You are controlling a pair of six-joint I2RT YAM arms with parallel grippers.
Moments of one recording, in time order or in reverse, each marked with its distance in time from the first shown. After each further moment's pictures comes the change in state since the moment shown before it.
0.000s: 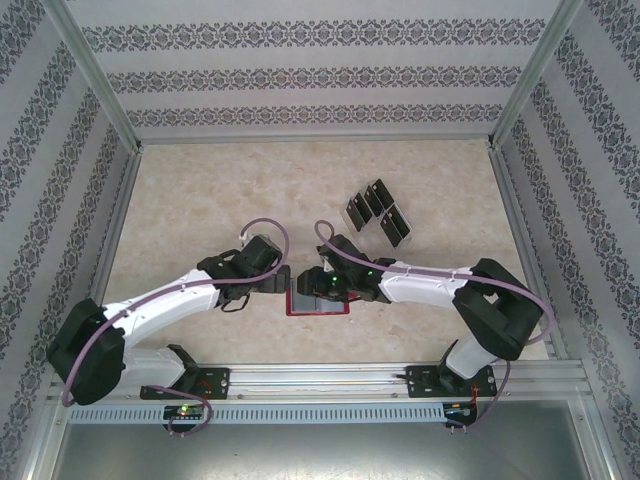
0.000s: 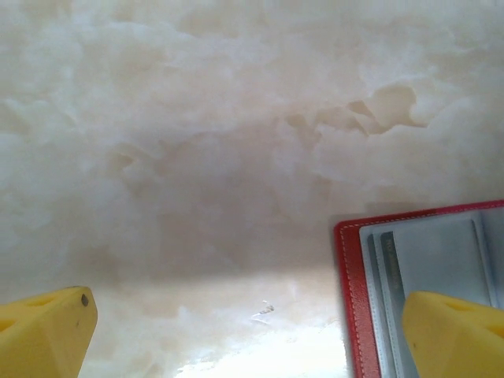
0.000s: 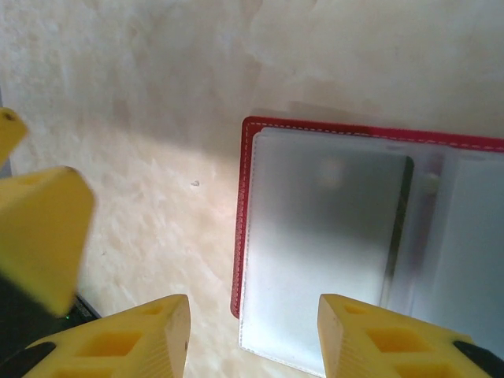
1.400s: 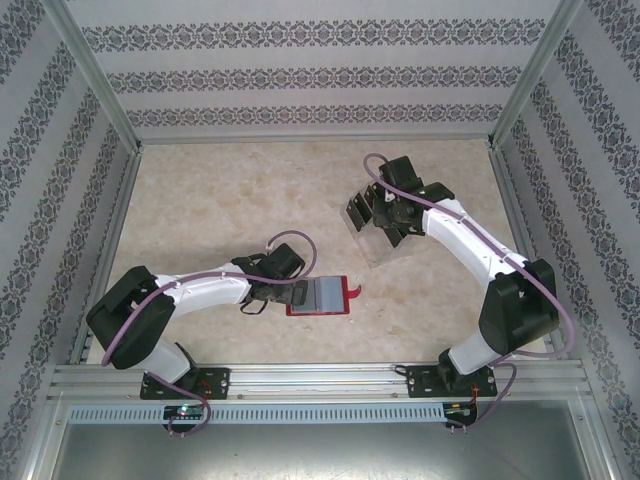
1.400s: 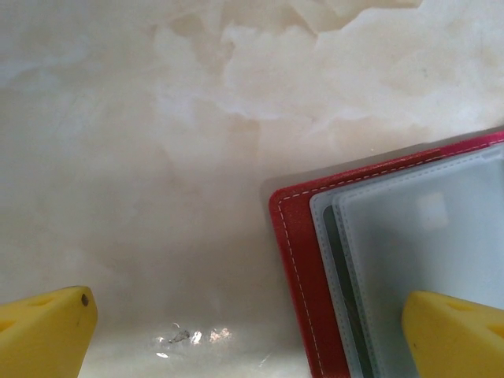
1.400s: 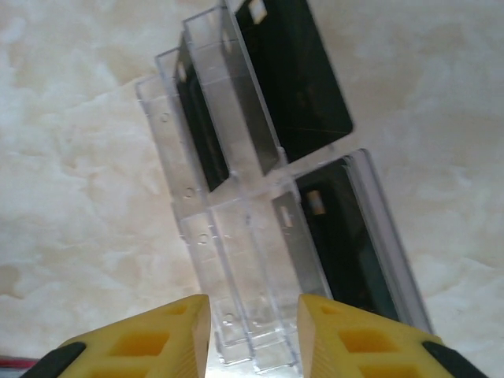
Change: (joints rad) left arm -0.079 0.273 0.031 0.110 0.085 0.031; right arm -0.481 -0.036 0.483 -0.715 0.419 -0.641
